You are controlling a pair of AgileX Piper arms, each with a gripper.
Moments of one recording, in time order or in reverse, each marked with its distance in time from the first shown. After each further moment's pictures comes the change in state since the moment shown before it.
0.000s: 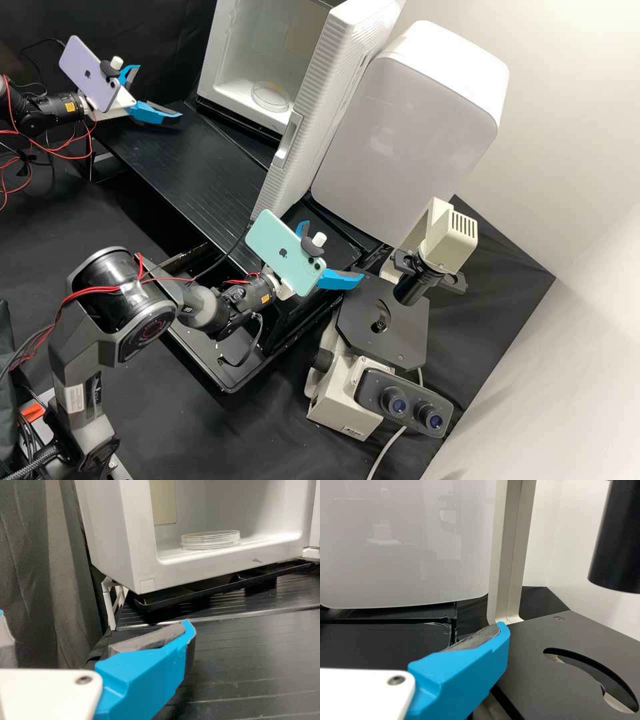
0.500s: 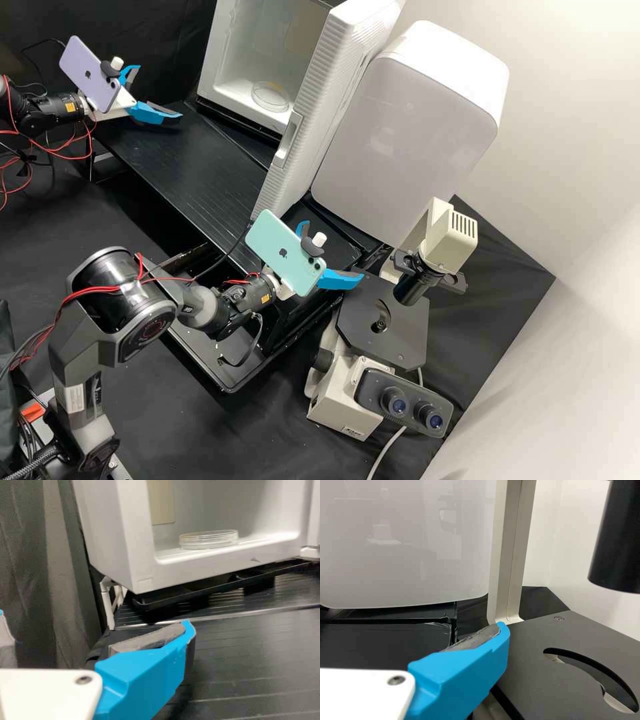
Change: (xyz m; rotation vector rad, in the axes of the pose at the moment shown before) left arm -0.005 0.000 0.008 0.004 -0.030 0.000; right arm 0.000 0.000 0.000 0.000 0.000 0.000
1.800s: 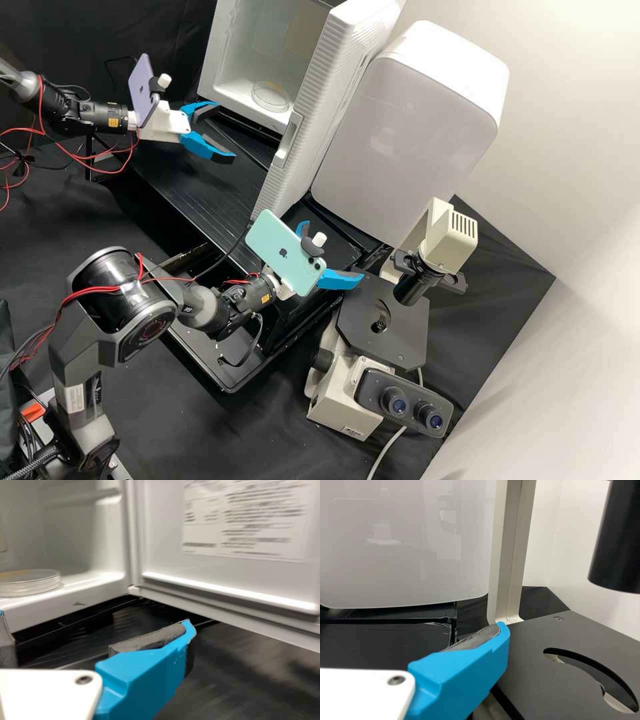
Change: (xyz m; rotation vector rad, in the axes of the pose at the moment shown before) left arm 0.054 0.019 0.087 -0.070 -0.431 -0.078; right arm 0.000 0.000 0.000 0.000 0.000 0.000
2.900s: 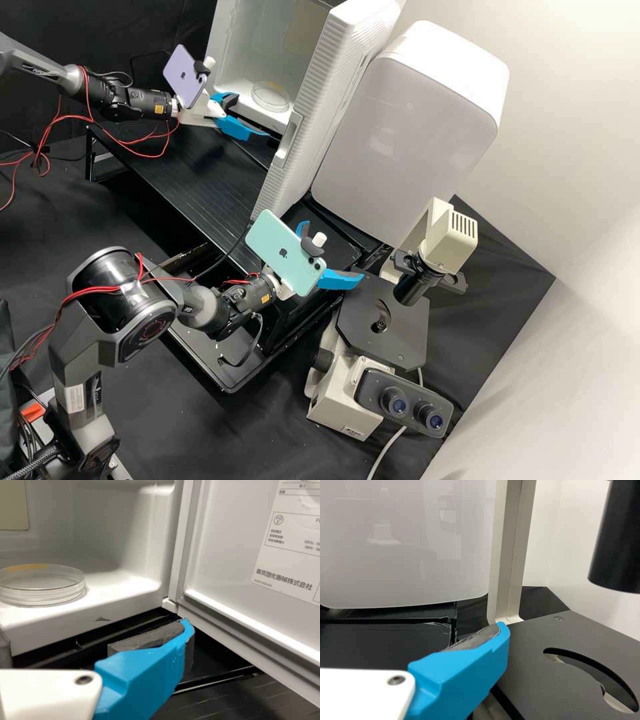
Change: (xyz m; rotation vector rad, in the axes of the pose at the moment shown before) left arm 0.070 0.027 -0.015 -0.117 0.095 -0.035; right arm 0.000 0.000 0.000 0.000 0.000 0.000
